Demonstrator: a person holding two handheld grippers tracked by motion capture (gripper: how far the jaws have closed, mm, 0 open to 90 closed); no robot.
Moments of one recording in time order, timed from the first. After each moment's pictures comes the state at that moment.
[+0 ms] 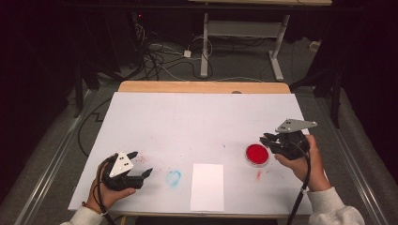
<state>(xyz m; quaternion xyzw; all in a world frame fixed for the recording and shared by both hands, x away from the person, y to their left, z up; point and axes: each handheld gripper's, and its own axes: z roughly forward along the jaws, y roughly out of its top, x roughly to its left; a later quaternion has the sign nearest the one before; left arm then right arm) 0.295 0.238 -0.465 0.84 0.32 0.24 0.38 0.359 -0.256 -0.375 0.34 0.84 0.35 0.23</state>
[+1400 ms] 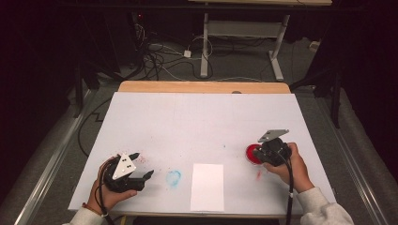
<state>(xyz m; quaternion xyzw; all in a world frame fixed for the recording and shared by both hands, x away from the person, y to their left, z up) 0.291 0.233 -0.464 0.85 0.31 0.24 0.36 0.379 -0.237 -0.441 0.35 0.88 0.26 0.19</state>
